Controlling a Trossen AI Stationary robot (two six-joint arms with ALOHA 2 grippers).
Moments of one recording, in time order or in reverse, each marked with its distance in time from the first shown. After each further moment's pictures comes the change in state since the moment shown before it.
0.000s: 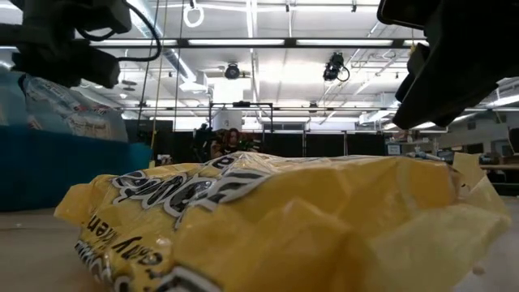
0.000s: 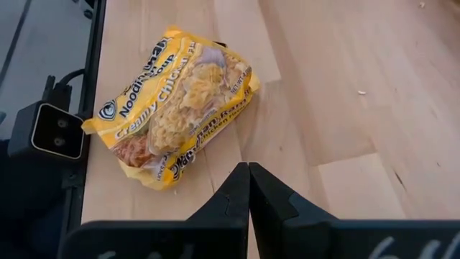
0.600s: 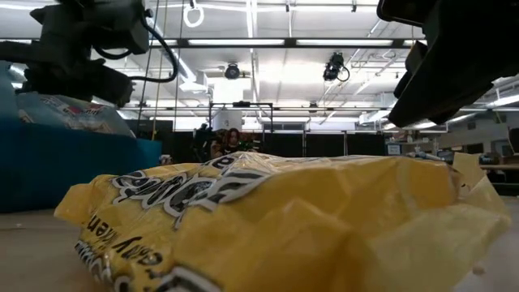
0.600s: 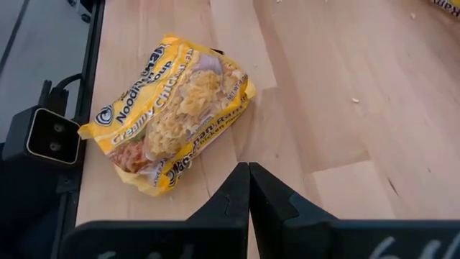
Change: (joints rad) left arm 0.010 0.189 0.003 0.098 0.045 0.032; right arm 0.003 0.000 0.000 0.007 0.025 -0.020
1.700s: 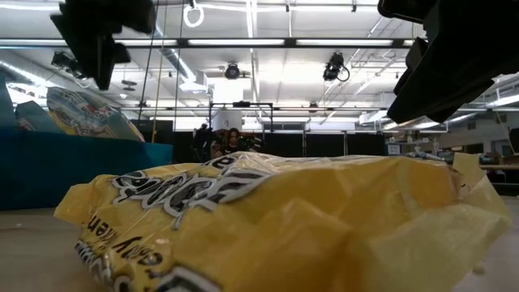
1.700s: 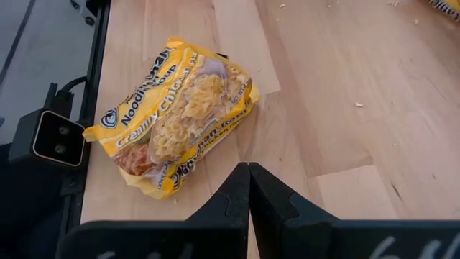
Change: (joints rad) left arm -0.034 -0.011 0.399 -0.292 -0.160 0.139; right arm 0.007 0.000 0.000 0.009 0.011 -0.003
